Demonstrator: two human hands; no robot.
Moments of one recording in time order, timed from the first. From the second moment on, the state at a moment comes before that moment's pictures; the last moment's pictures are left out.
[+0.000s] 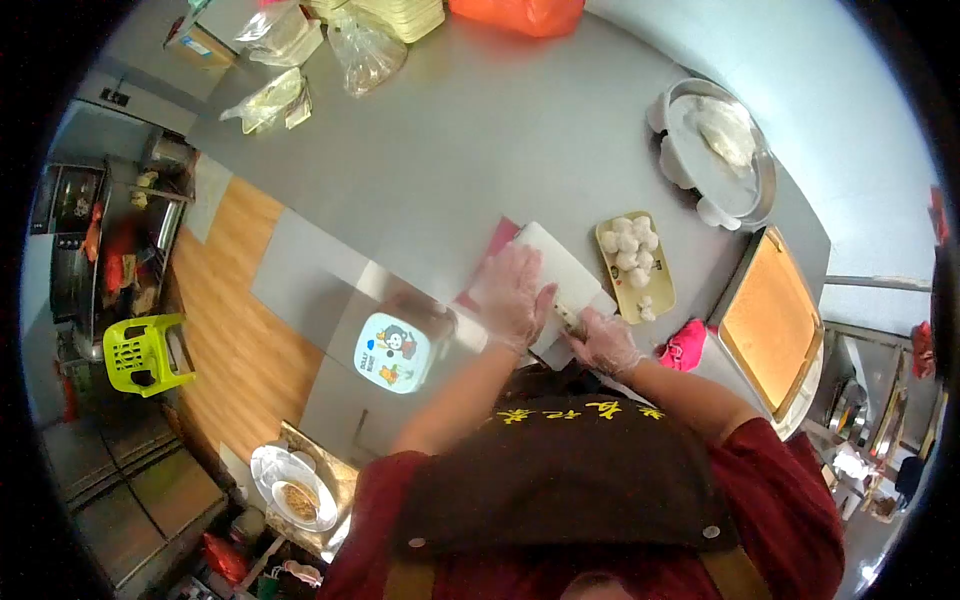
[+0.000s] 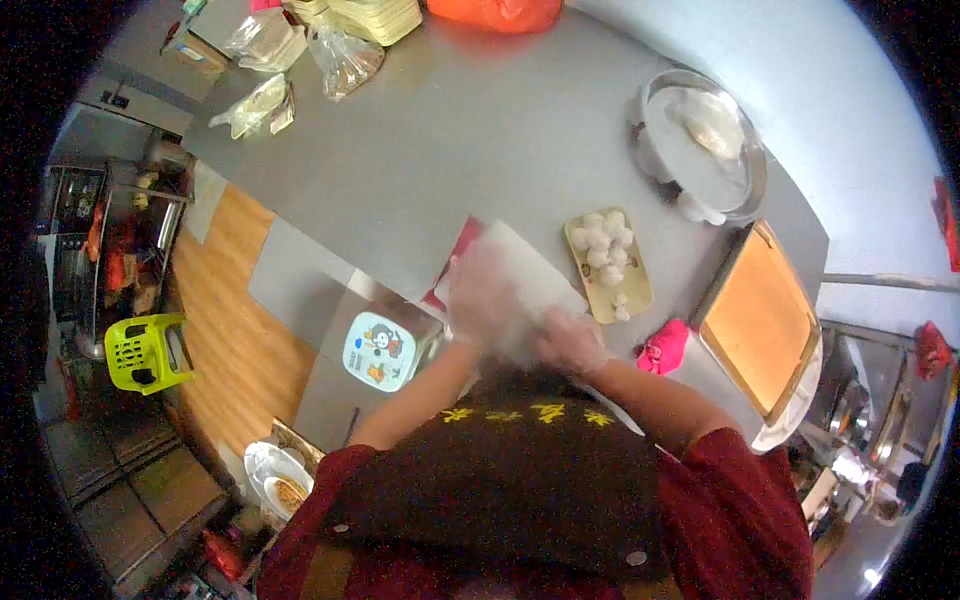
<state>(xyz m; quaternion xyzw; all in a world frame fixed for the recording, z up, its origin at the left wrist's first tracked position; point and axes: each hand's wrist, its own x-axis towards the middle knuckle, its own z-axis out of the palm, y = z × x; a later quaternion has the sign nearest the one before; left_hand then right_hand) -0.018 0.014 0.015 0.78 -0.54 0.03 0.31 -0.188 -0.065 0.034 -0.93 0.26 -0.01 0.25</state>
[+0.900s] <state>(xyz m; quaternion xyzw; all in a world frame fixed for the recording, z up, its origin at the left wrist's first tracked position) -0.116 0.083 0.007 0.74 -0.59 -0.26 0.19 -0.186 -0.067 0.041 -0.88 0.32 0.15 0.32</state>
